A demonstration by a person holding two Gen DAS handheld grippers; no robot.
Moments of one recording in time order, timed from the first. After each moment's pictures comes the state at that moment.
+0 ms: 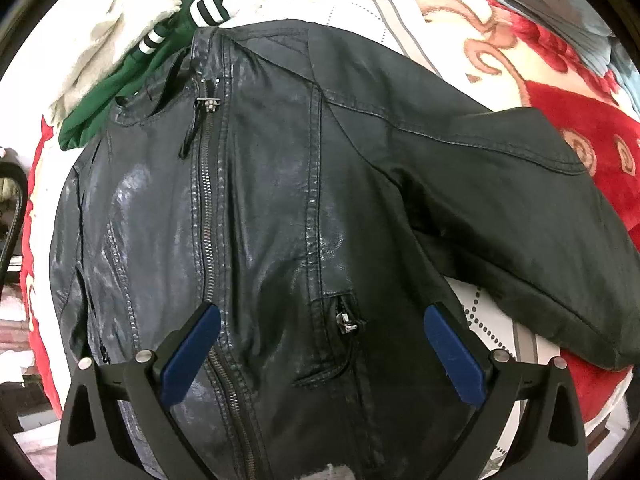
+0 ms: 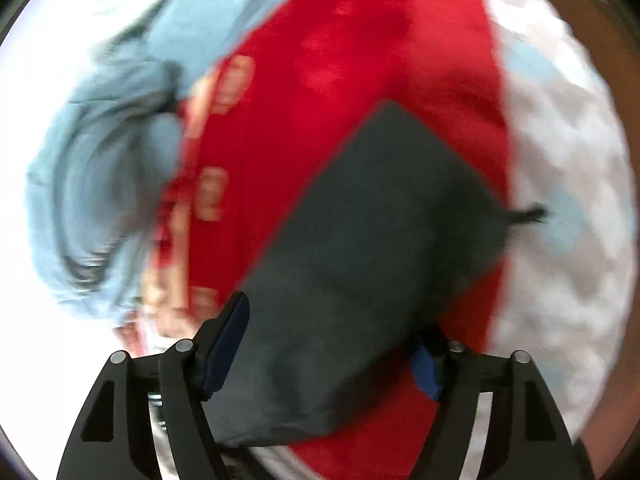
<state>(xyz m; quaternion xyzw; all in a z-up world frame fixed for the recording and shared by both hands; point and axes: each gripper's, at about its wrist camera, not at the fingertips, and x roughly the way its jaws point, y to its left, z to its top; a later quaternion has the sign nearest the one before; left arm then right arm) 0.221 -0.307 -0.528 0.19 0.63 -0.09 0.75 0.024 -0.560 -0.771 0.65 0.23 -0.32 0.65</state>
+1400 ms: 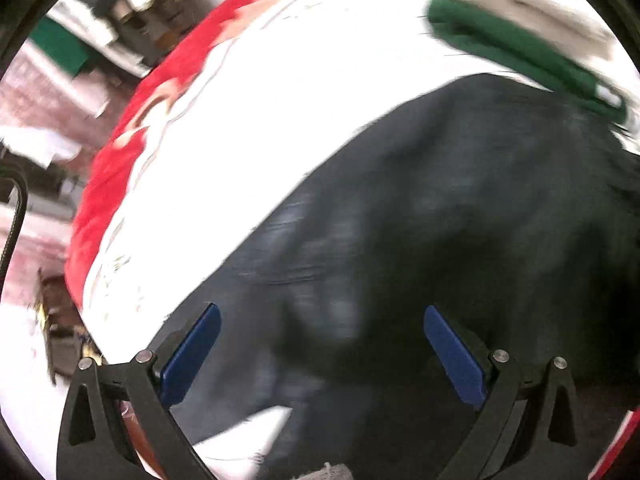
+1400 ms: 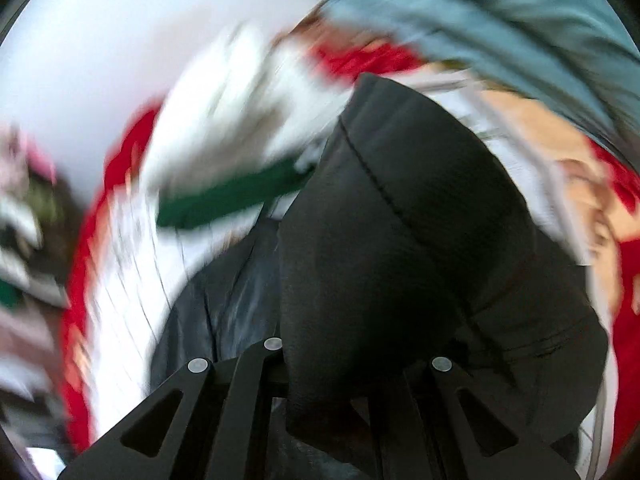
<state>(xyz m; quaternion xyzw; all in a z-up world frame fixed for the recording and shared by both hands) 0.272 0.093 -0.508 -0.02 0.63 0.24 0.74 0.389 -0.106 -0.675 0.15 0.50 -0.01 0.86</state>
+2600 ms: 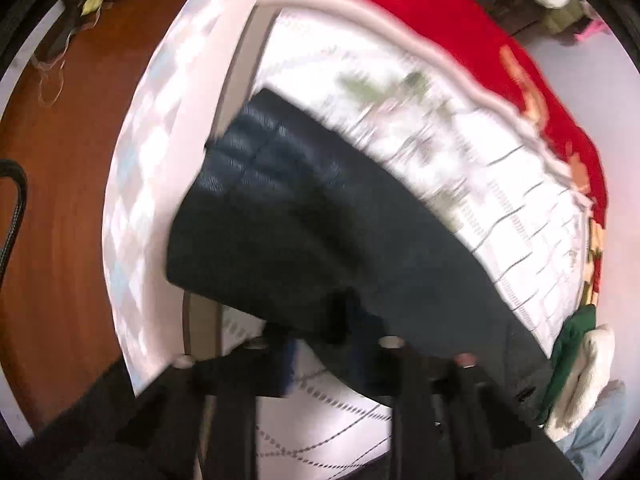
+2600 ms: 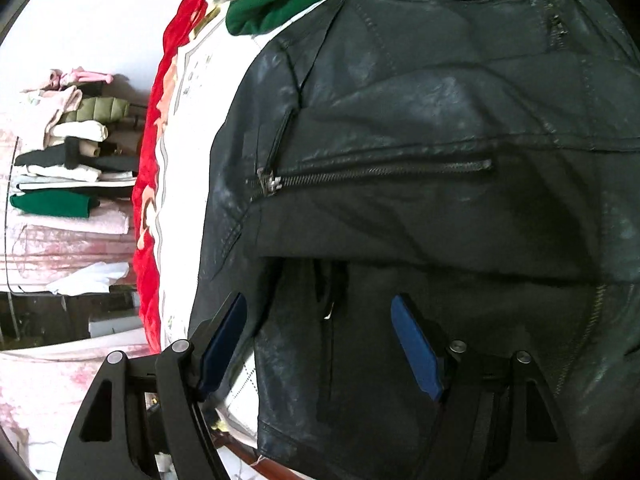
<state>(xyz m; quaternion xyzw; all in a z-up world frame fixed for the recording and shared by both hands) 0.022 0.337 -0.579 -0.56 0.41 0.42 0.59 0.324 -0.062 -0.743 0.25 0.66 0.18 0.69</state>
